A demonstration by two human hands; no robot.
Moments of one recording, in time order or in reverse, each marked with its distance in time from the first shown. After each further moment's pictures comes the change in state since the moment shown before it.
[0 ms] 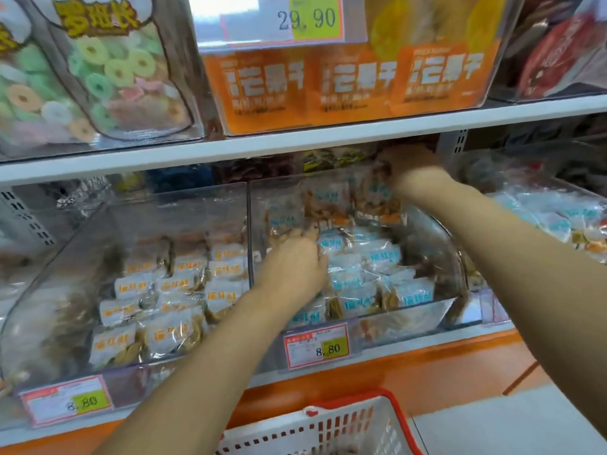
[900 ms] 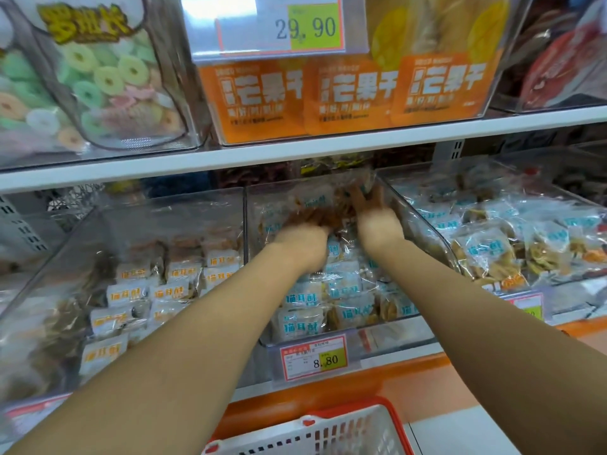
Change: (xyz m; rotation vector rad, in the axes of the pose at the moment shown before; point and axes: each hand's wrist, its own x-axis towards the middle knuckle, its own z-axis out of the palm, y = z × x) left_hand 0.068 0.002 0.004 0.329 -0.262 0.140; right_hand -0.029 -0.037 0.066 -0.047 -0.064 0.082
